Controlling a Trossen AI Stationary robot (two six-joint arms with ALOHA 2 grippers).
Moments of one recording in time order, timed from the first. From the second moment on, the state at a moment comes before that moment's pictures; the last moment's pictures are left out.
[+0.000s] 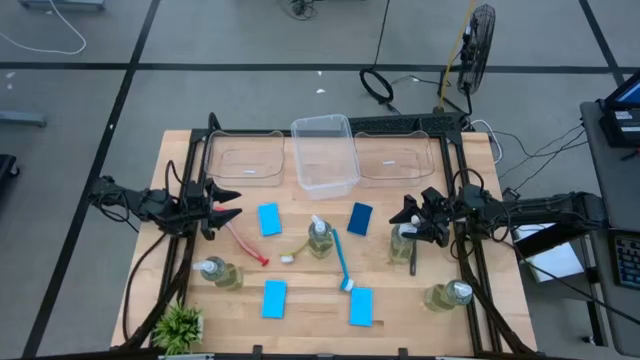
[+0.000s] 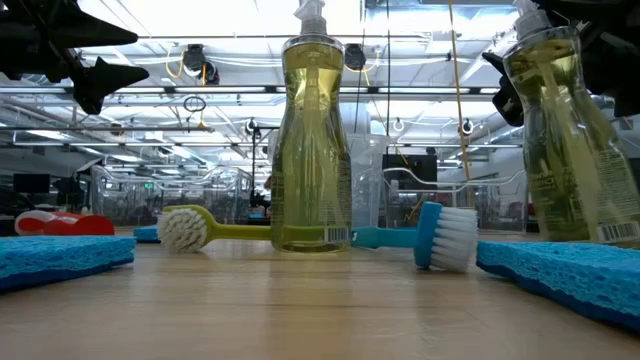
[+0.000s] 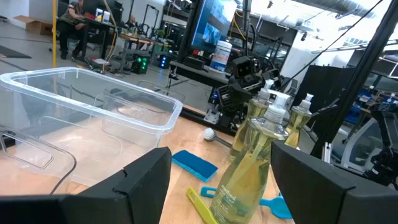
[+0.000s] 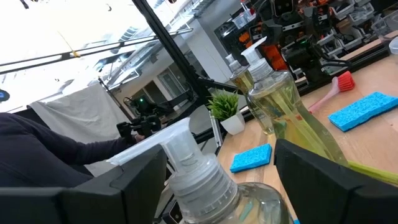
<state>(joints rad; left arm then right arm) -0.35 0.01 0.13 -0.05 -0.53 -0.29 -0.09 0.57 0.06 0.70 -0.45 0.70</state>
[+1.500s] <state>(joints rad) -0.35 0.01 0.13 -0.05 -0.53 -0.29 -0.09 0.57 0.06 0.69 -0.44 0.65</state>
